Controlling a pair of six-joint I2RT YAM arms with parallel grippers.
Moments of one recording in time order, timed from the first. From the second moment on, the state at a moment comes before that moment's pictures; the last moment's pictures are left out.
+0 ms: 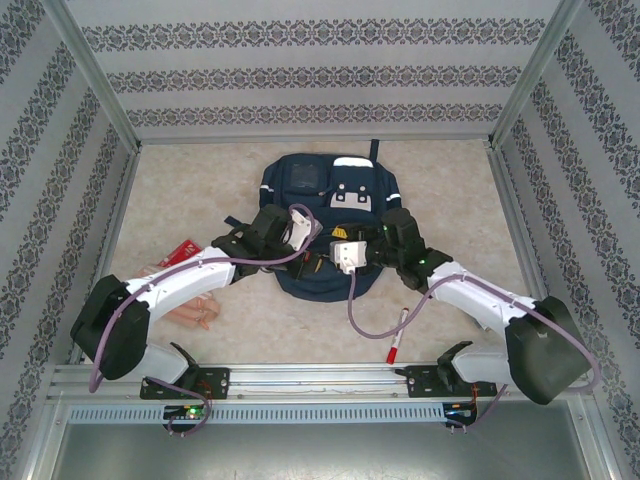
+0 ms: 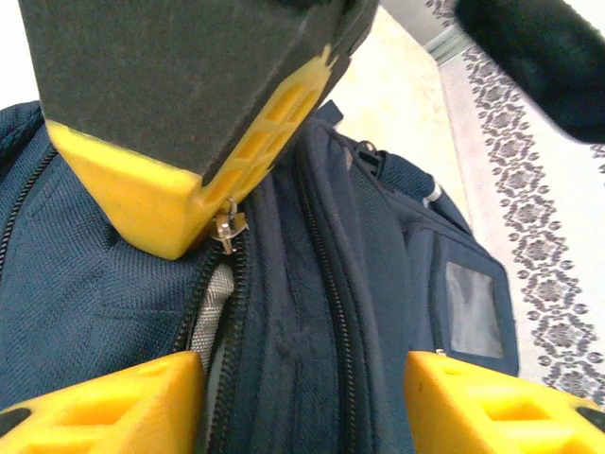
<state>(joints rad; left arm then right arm) -0.65 1.44 0.93 -0.27 0.41 -0.23 0.54 1.29 0.67 0.07 -0.48 -1.11</state>
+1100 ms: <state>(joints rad) -0.50 1.34 0.82 -0.19 0.53 -0.09 0.59 1.33 0.69 0.12 -0.44 -1.03</state>
